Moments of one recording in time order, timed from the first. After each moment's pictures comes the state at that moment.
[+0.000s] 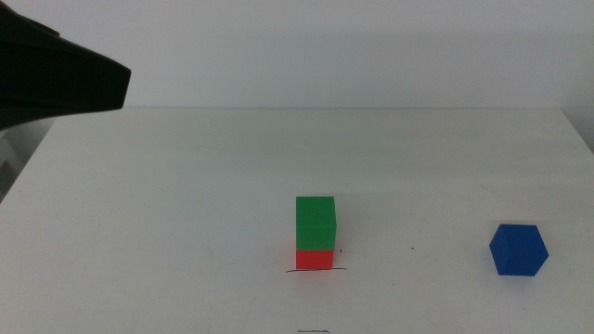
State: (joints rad) left arm -0.09 0.95 -1.41 -0.63 1.27 0.54; right arm -0.03 0.83 -0.82 0.02 0.94 -0.03
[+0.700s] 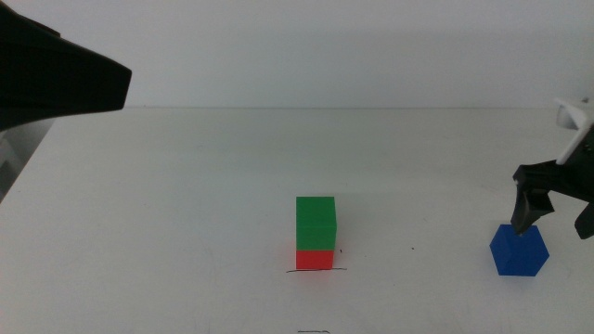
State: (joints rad) left arm -0.09 0.95 -1.41 -0.63 1.27 0.54; right arm 0.06 1.57 -1.25 0.11 1.22 0.07
